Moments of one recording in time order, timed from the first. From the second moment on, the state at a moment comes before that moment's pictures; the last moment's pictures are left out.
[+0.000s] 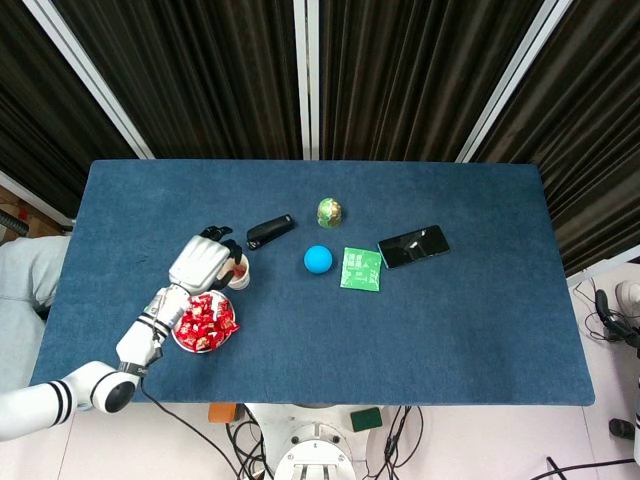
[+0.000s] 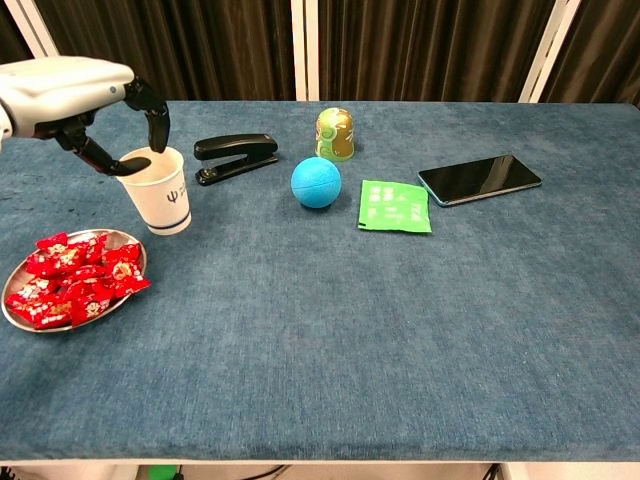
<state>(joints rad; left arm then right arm) -0.68 -1.43 -0.16 -1.48 1.29 0.97 0.27 0.08 -1.21 0.23 -1.37 -1.49 1.71 0.25</state>
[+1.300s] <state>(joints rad) -0.46 -1.40 0.03 -1.62 1.46 1.14 0.26 0.08 -1.22 0.21 -1.38 -1.51 1.71 0.22</state>
